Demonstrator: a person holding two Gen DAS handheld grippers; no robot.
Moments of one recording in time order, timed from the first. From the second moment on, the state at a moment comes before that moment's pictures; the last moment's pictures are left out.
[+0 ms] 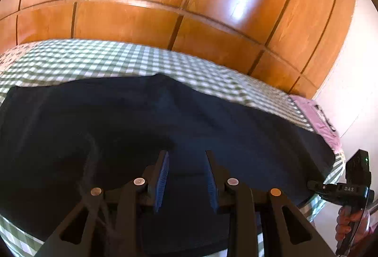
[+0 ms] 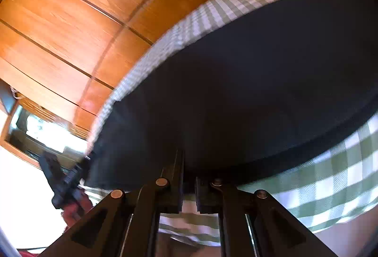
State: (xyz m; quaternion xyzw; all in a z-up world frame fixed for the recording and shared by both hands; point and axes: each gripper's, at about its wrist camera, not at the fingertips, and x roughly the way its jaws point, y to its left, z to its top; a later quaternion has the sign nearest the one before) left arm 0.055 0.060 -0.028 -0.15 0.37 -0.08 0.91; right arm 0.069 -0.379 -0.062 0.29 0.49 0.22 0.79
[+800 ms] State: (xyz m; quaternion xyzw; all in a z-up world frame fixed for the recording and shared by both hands) left arm 0.082 0.101 -0.063 -0.18 0.34 -0.04 0.92; right arm 0.216 -0.144 0.003 0.12 0.46 0.40 0.78
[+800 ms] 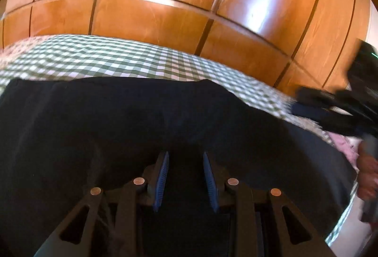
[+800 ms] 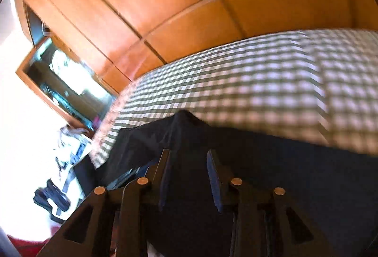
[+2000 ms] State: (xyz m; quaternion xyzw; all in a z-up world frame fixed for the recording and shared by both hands) left arm 0.083 0.106 -0.068 -0.19 0.33 -0.05 0.92; right arm 0.186 -0.121 -0.021 -0.08 0.41 0.37 0.83
